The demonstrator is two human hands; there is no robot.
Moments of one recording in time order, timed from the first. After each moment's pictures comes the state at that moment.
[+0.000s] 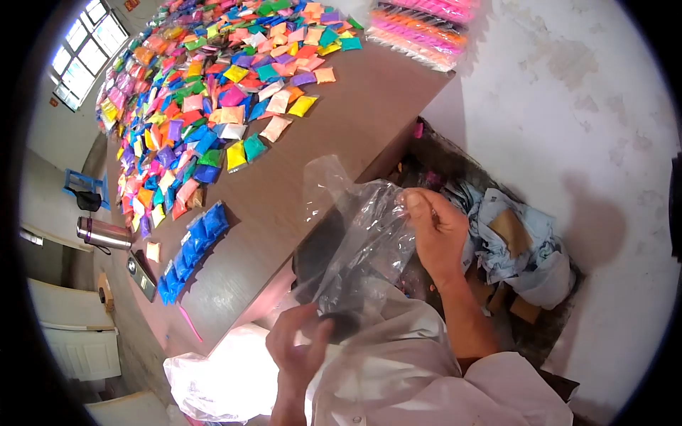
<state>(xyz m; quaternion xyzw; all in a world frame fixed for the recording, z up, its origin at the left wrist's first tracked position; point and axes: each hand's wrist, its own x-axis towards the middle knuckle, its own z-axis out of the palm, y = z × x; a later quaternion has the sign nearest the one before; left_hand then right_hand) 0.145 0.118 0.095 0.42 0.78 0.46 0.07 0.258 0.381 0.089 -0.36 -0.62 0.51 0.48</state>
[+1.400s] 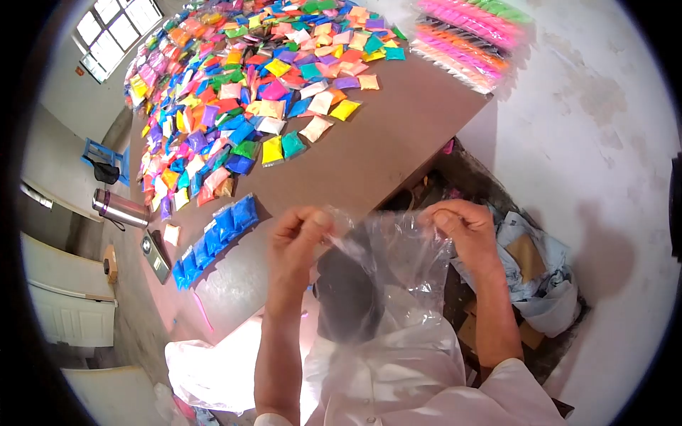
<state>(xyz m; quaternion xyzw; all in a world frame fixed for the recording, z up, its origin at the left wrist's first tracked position) 0.033 0.219 0.114 0.24 0.62 0.68 0.32 0.260 0.426 0.094 -0.21 -0.68 0.64 0.31</state>
